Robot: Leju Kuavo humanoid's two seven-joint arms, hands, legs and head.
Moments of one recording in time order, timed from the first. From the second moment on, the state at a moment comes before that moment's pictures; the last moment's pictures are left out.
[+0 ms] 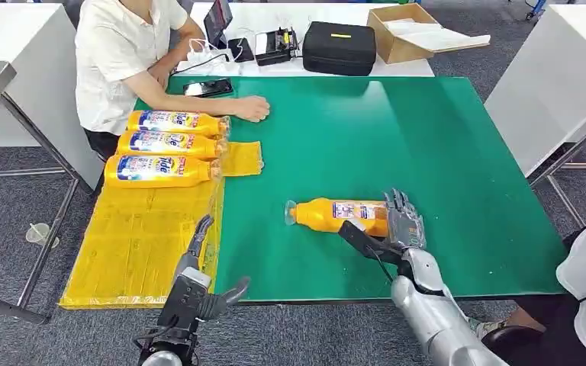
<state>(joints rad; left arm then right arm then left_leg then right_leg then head) 0.03 -0.15 -0.47 -1.44 -0.30 0.30 -0.23 -0.35 -0.13 0.29 -0.79 1.06 -0.23 -0.03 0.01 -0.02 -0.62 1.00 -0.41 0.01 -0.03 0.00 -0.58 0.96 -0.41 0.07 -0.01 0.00</state>
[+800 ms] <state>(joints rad) -0.02 -0.15 -0.49 -1.38 -0.19 0.29 -0.28 -0.46 -0.15 0.26 -0.61 0.79 -0.05 -0.25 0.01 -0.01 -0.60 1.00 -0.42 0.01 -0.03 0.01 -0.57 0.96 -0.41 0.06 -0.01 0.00</state>
